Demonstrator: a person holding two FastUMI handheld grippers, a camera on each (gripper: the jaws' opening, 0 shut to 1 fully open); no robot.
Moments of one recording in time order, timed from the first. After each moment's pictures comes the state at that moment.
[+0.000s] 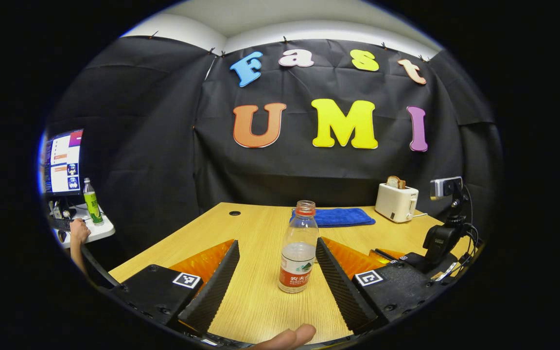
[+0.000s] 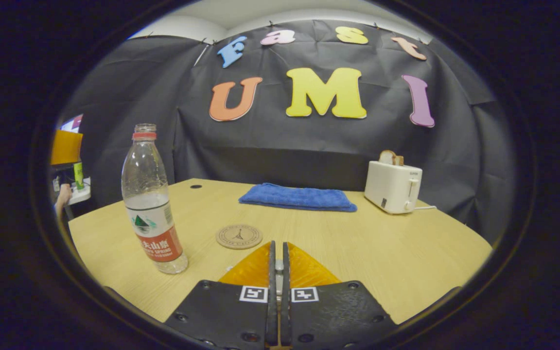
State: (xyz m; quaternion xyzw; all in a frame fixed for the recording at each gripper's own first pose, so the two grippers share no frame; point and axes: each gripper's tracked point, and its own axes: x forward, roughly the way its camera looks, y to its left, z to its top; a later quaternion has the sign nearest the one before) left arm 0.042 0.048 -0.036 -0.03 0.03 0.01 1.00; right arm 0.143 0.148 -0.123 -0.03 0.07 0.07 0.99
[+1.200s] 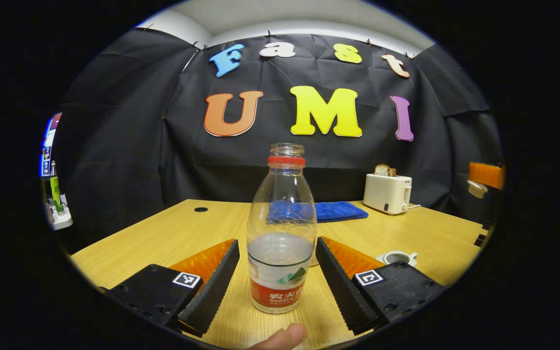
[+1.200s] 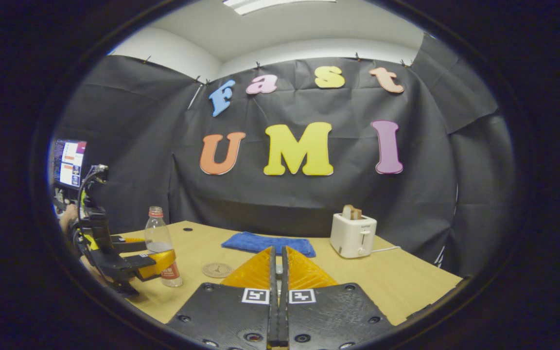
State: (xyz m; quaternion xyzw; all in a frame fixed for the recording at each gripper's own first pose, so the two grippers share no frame) left arm 0.141 0.024 -0.104 -0.03 0.01 -0.05 1.00; right arm 0.050 0.040 -0.005 -0.02 -0.07 0.05 1.00
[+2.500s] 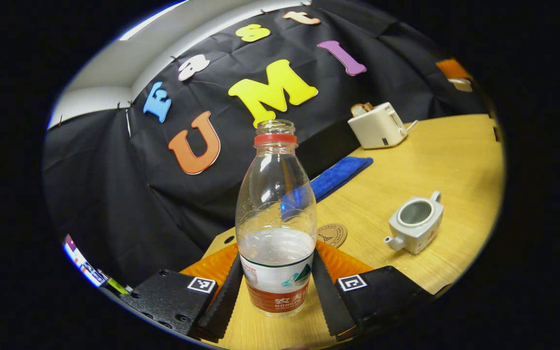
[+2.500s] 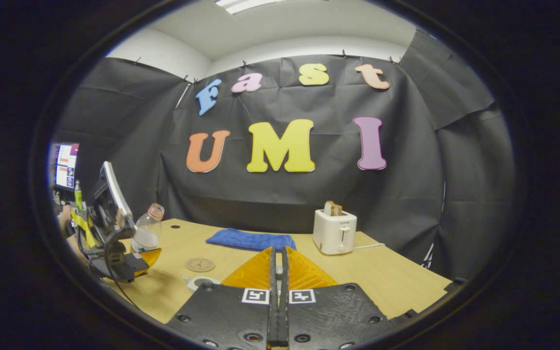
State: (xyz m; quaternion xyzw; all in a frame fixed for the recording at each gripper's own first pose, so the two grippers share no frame) left arm 0.138 0.002 -0.099 0.31 0.05 -0.02 0.95; right arm 0.049 -0.010 -0.010 -0.01 -0.05 0.03 1.00
